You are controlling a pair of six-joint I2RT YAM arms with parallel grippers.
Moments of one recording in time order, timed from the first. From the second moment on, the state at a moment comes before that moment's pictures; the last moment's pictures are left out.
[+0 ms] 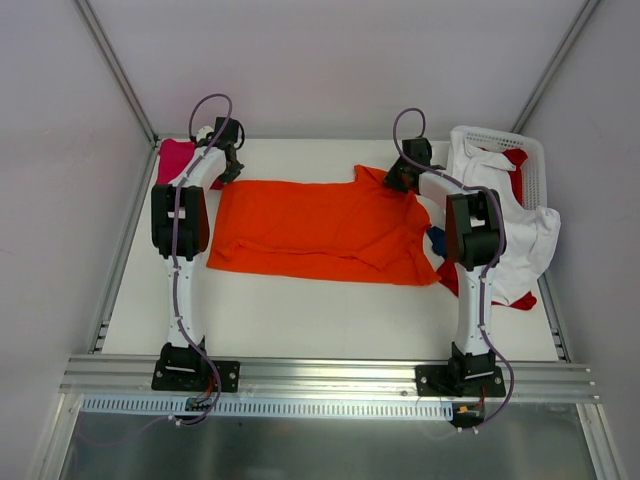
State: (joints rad) left arm -0.09 2.34 1.97 -0.64 -0.35 -0.77; right arm 0.21 2.28 1.69 -0.18 0.00 0.73
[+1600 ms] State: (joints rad) left arm -0.13 1.73 1.40 -0.67 -0.43 -0.75; right arm 0.28 1.41 1.07 -0.31 0.16 0.68
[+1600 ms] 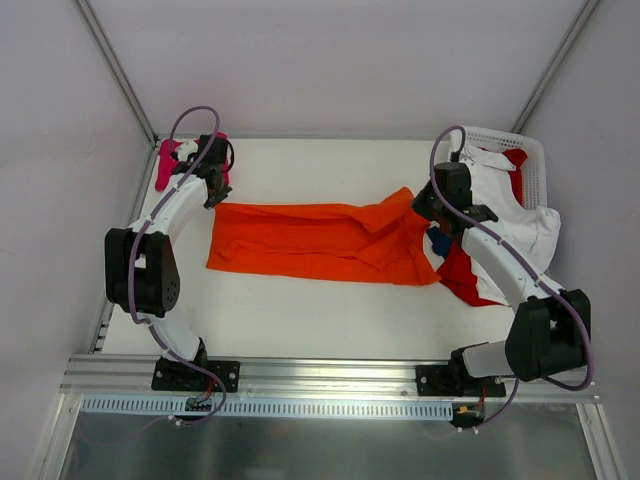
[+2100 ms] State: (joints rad) left arm -0.13 1.74 1.34 -0.65 -0.43 -0.75; right arm 0.29 1.21 0.82 -0.34 0.17 0.69
